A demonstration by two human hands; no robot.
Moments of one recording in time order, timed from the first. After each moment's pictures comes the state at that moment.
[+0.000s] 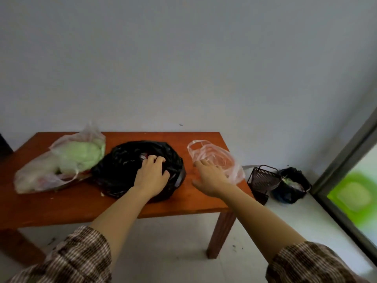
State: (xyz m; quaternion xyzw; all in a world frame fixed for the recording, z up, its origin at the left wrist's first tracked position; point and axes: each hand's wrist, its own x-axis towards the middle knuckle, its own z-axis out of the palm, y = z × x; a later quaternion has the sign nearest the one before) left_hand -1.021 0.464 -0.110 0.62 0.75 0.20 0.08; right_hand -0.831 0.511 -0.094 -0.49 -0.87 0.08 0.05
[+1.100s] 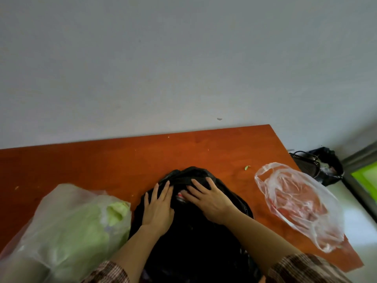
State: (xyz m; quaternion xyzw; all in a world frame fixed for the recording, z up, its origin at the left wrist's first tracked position) left_hand -1.284 0.700 -0.274 0.67 0.71 -0.03 0.21; right_hand -1.101 0.760 -0.241 -0.28 -0.93 -0.06 -0.25
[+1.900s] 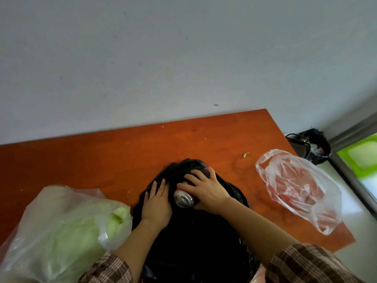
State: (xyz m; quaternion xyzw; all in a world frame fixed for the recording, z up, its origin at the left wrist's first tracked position) left_hand -1.298 0.714 -0.310 0.66 0.69 -0.04 0.29; right_hand -1.119 0.765 -0.250 -0.36 -0.92 0.03 -0.12
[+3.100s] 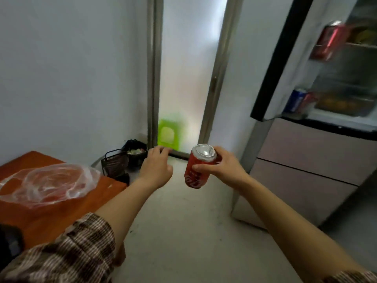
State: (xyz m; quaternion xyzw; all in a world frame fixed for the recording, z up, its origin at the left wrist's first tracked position) left_hand -0.743 0.422 -0.062 0.92 0.26 0.22 0.19; right_hand -0.653 0.235 0.003 -0.76 -0.35 0.19 0.52
